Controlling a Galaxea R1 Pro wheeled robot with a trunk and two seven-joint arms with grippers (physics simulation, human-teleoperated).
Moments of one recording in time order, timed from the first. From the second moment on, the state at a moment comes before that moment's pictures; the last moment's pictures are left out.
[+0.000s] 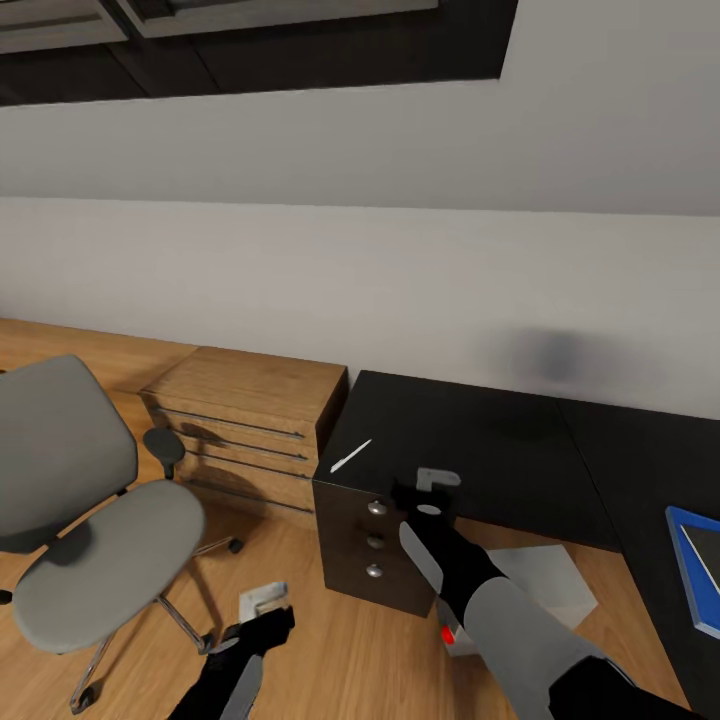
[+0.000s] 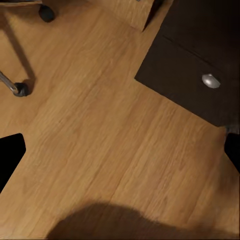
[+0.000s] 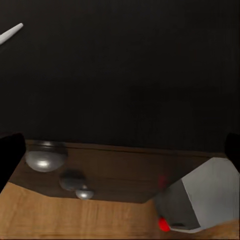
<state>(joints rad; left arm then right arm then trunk) -0.28 -0.10 -0.12 -0.90 0.34 0.30 0.32 -0.79 0.17 0.38 -0.55 -0.40 0.15 -0.52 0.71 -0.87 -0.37</state>
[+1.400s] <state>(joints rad) -0.28 -0.06 0.02 -1.14 0.34 0.67 0.32 -0.79 0.17 0.38 -0.55 -0.40 0.21 -0.52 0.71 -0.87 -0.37</state>
